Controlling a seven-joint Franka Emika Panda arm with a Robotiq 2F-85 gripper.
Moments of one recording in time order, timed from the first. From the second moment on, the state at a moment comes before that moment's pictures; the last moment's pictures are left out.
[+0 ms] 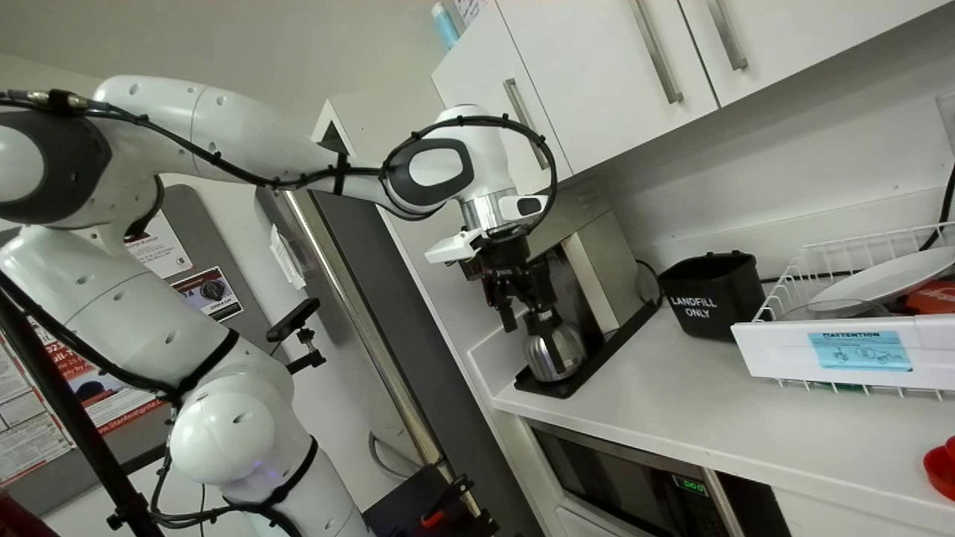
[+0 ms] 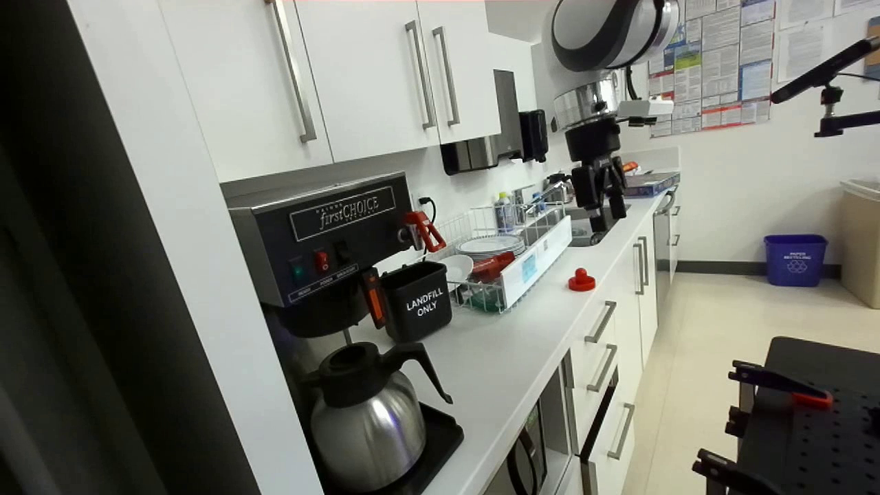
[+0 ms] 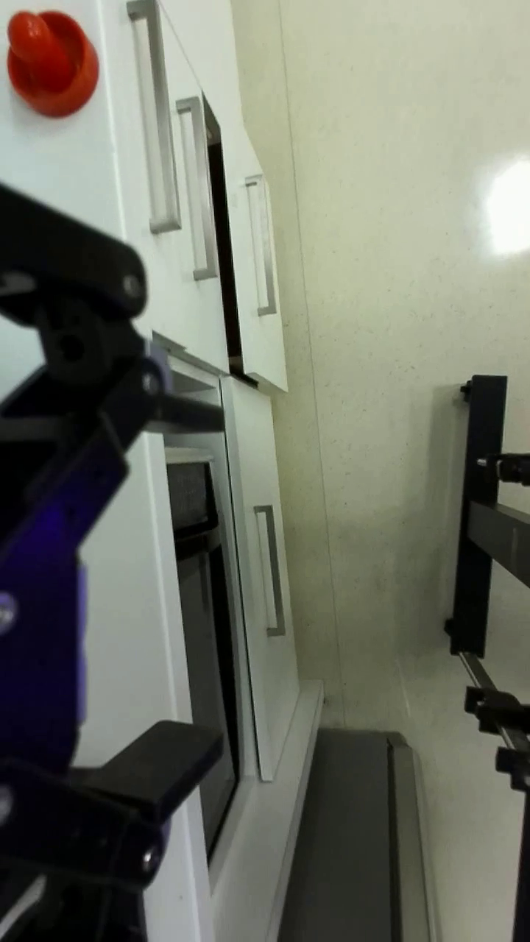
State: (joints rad) arm -0.07 -0.34 -0.14 -2.51 -0.05 2.04 -0.23
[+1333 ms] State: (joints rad) arm 0.16 -0.54 0.16 -2.67 0.12 2.10 -0.01
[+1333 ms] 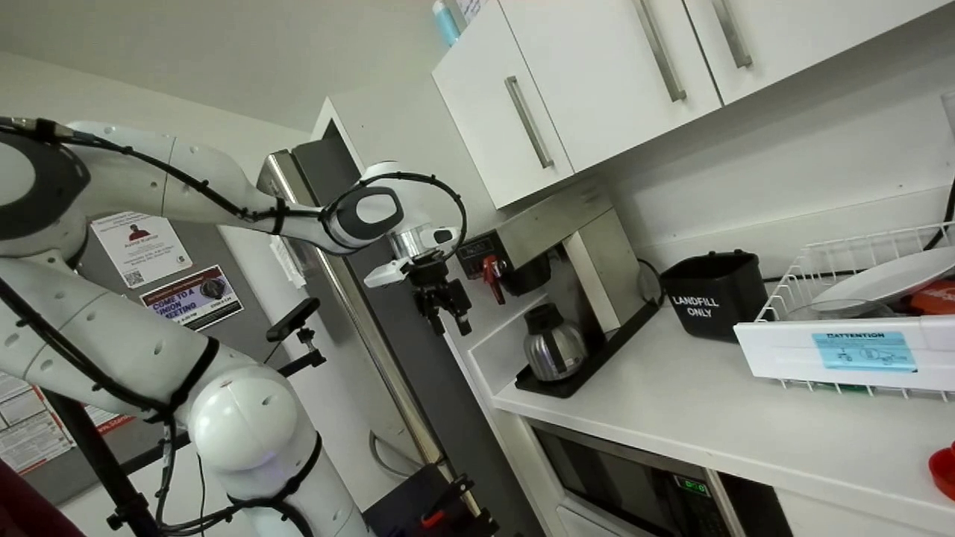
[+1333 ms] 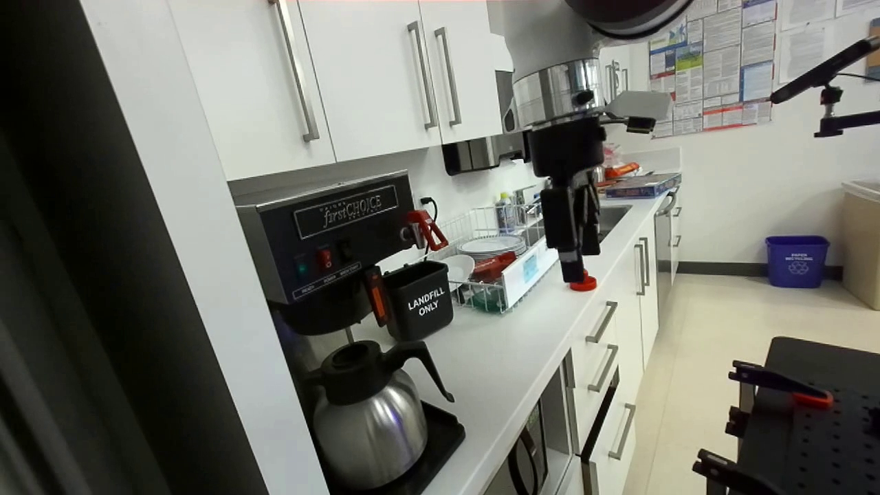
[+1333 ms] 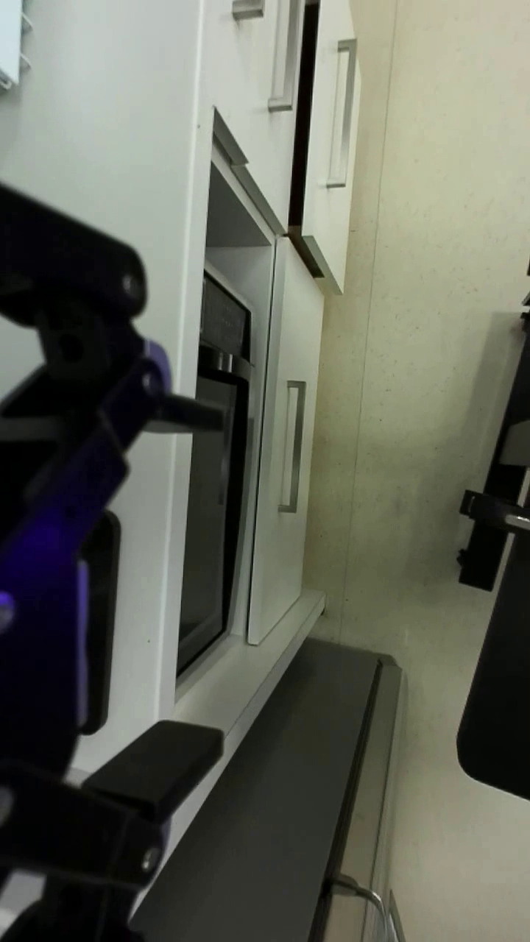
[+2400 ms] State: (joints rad) arm 0.31 -0.53 0.30 -2.70 0.17 2.34 0.17
